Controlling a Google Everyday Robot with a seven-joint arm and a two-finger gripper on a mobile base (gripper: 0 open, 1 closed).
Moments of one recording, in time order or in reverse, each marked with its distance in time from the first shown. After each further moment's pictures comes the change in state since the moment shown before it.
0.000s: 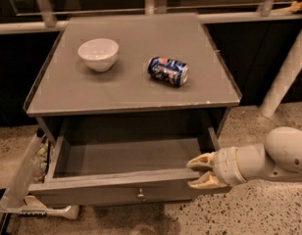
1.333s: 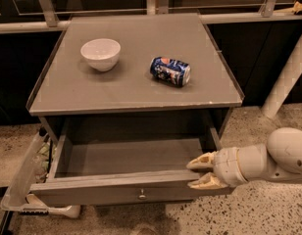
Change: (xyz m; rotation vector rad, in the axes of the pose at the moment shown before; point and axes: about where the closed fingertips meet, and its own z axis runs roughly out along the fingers) arm -0.002 0.003 -0.003 0.001 -0.004 -0.005
